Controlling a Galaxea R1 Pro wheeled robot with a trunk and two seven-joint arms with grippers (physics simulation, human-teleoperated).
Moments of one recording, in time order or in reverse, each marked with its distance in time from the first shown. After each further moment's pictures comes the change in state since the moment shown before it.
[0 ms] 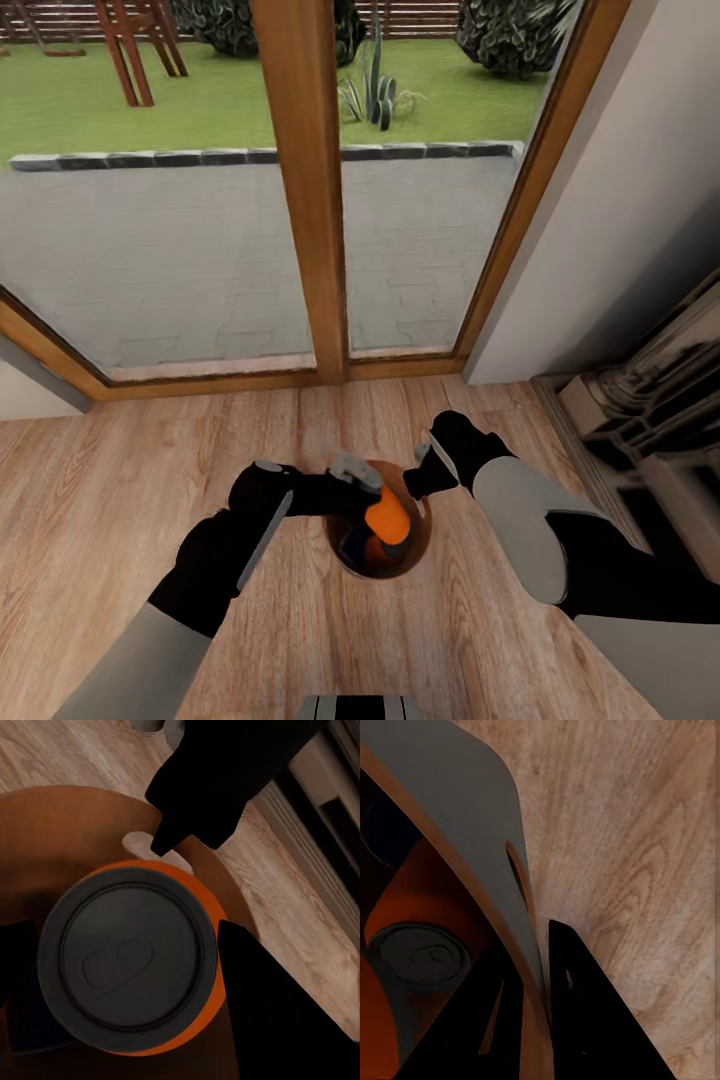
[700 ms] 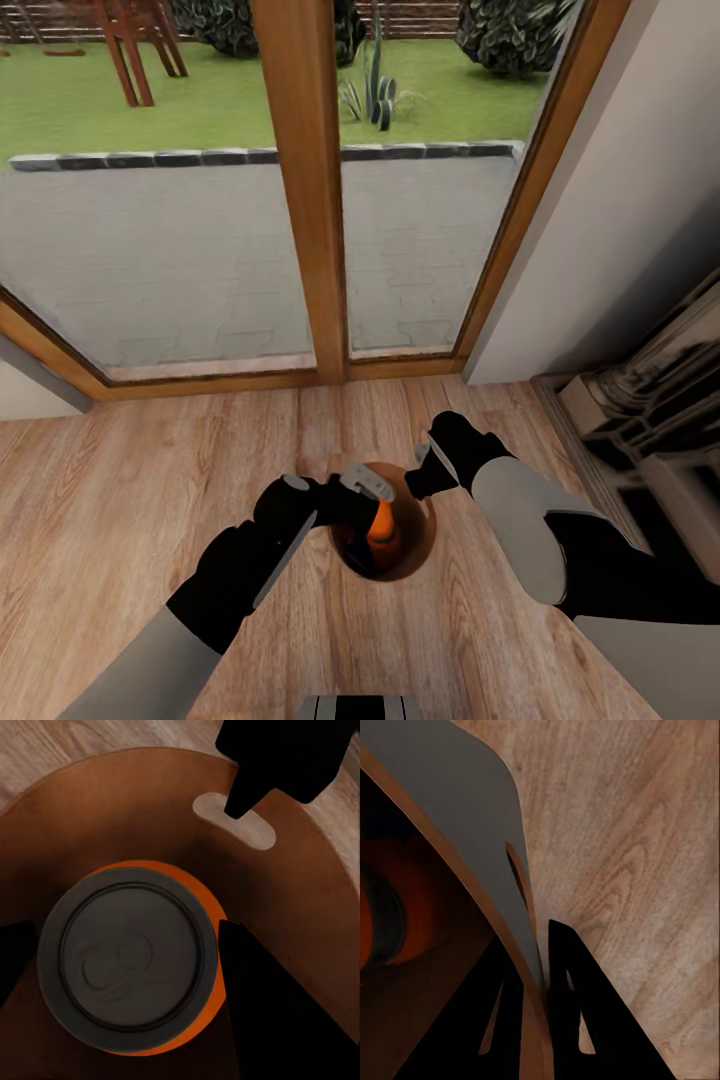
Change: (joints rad) left arm 0.000 -0.003 -0.155 0.034 0.019 -0.029 0.299; right arm 0.000 0.003 0.012 0.002 0.042 -0.005 -0.005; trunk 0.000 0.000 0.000
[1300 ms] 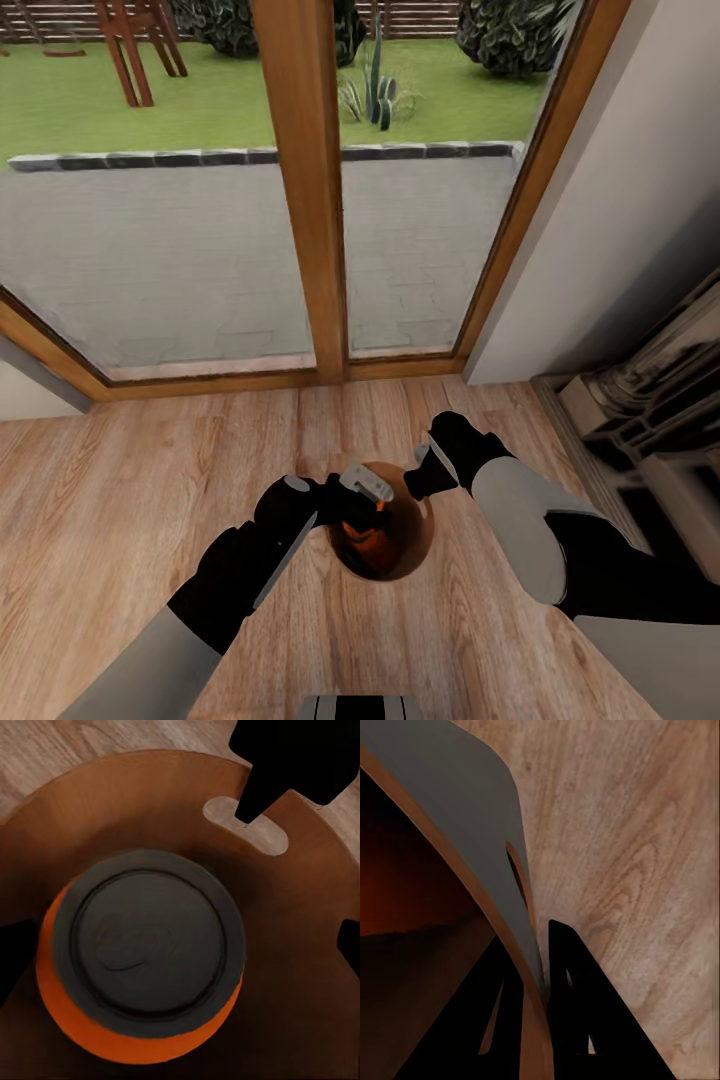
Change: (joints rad) left arm 0.000 -0.001 0.000 0.008 -0.023 -0.015 0.010; right arm 0.000 0.000 -0.004 0.002 -0.020 0.003 0.003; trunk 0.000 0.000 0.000
